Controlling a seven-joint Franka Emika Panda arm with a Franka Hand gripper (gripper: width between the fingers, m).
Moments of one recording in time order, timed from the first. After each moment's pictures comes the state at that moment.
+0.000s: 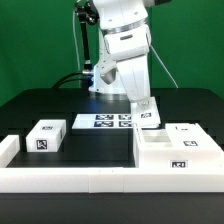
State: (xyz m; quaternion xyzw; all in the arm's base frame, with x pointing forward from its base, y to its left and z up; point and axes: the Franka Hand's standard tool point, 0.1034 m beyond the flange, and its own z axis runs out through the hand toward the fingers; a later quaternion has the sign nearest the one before) arm 0.465 0.056 0.075 -0.71 -0.69 -0.04 0.13
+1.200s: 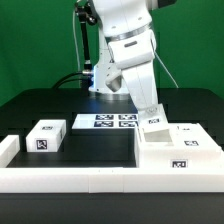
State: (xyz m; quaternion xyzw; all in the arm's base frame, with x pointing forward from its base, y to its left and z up) arm 0.486 0.066 0.060 -0.70 -0.70 -0.07 0.16
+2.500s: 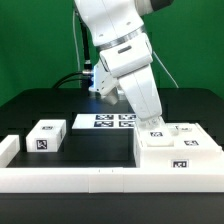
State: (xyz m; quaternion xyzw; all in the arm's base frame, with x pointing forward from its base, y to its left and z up) arm 0.540 0.065 0.060 -0.68 -0.70 -0.11 0.16
